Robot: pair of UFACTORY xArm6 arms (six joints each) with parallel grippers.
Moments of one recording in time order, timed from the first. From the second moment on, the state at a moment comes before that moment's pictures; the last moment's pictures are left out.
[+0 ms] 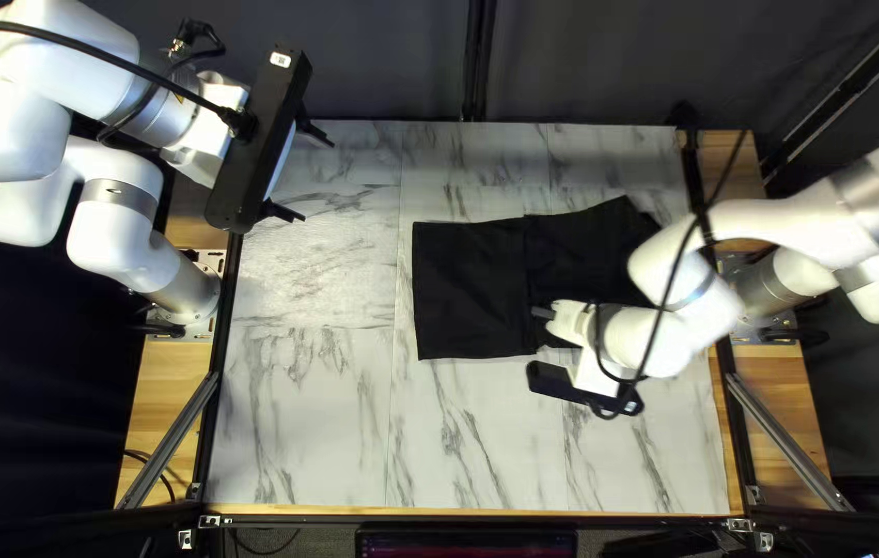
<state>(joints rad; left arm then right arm) -0.05 -1.01 -0.73 0.09 1.17 0.38 0.50 -0.18 -0.62 -0.47 0.97 -0.53</state>
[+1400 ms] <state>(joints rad) -0.05 -1.01 -0.73 0.09 1.17 0.38 0.56 -0.23 -0.41 -0.22 0.92 -0.36</state>
